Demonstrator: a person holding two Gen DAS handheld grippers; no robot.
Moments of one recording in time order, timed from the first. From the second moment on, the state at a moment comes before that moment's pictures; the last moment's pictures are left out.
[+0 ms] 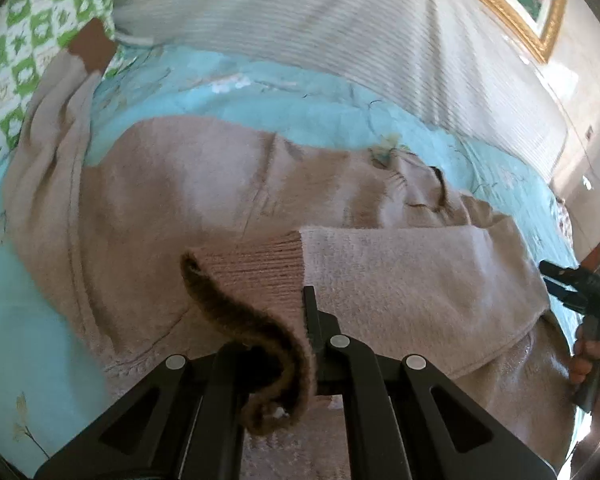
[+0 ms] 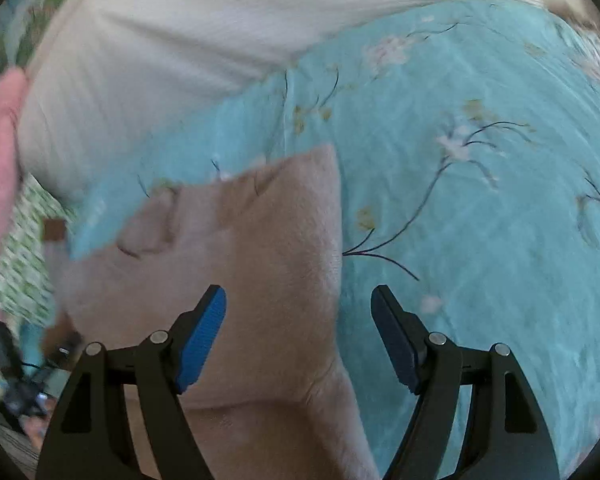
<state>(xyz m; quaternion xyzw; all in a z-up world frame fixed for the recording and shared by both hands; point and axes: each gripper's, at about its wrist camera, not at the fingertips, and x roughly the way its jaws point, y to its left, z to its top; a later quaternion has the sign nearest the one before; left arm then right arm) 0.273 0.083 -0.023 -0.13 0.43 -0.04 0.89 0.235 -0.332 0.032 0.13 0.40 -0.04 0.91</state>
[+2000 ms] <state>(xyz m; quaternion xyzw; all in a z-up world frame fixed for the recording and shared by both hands) 0.356 0.180 0.060 -0.03 0.37 0.06 0.93 0.115 -0.228 0.002 0.17 0.42 0.11 0.88</state>
